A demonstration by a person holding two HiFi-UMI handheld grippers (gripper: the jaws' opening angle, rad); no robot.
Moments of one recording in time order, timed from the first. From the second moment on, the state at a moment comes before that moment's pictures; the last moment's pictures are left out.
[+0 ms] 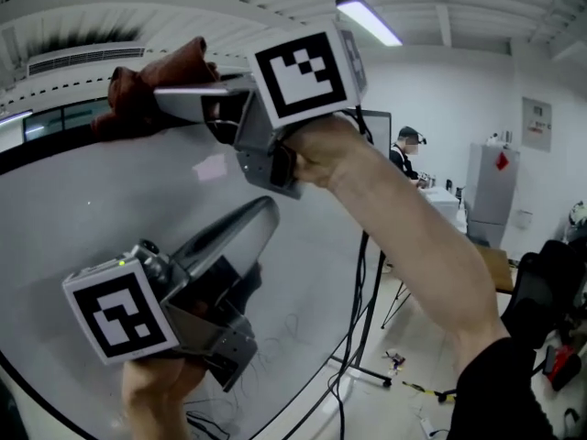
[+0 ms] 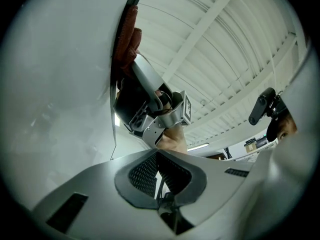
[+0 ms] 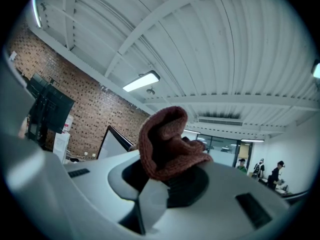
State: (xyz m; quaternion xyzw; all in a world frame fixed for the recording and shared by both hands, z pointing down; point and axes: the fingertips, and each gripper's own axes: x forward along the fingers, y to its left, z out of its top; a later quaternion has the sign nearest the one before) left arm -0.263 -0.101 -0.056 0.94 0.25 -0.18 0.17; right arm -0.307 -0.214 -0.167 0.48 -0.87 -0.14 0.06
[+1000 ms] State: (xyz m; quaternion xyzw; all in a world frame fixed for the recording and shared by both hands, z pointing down) left arm -0.191 -0.086 -0.035 0.93 0.28 -0.15 0.16; right arm -0.254 -0.191 -0.159 0.47 -0.86 -0.17 0.08
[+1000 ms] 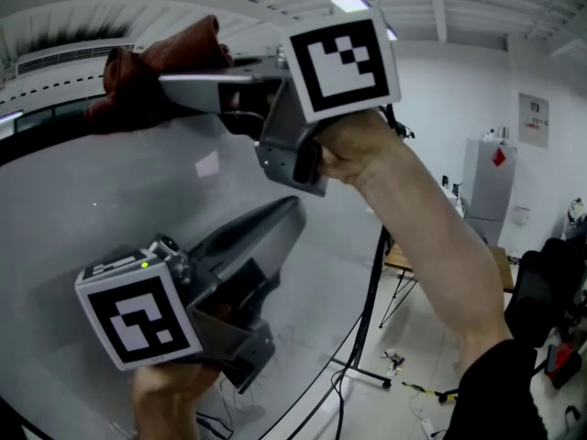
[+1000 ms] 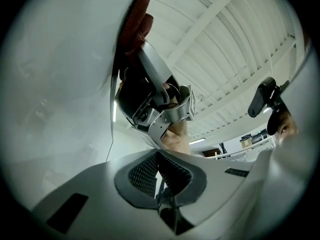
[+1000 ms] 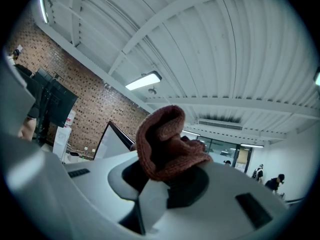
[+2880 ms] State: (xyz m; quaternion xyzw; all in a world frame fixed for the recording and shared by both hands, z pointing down) left arm -0.001 -0.075 -0.027 0.95 0.21 -0.16 0.19; right arm -0.080 -0.184 -0.159 0.44 -0.89 -0.13 0.07
